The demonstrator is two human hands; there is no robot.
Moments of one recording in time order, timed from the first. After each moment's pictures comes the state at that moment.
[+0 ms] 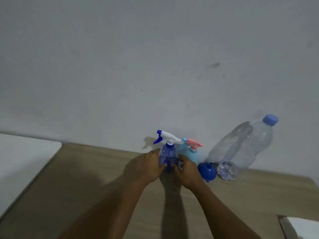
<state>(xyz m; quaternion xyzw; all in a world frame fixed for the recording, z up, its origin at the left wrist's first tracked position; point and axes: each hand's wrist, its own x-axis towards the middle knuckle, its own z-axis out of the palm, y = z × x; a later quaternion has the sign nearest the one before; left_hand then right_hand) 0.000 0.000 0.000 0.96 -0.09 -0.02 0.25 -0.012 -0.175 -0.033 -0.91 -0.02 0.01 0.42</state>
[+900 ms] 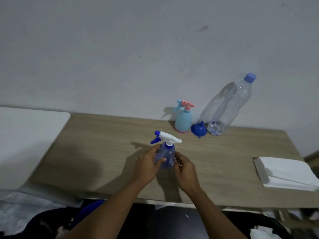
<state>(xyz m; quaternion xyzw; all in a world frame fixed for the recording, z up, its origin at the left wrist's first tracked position) -0.169 0.012 -0.018 0.88 -0.05 -0.03 0.48 -0.197 -0.149 -0.039 -0.85 0.03 -0.04 0.52</state>
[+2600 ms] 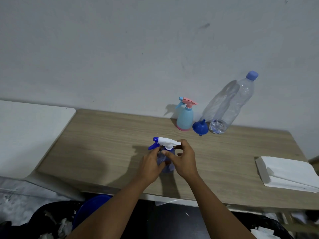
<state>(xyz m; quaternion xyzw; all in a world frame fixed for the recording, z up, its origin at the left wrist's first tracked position) -0.179 0.003 -0.042 0.89 -0.05 -0.05 0.46 -0.184 -0.143 -0.003 -0.79 0.04 -0.06 0.60</state>
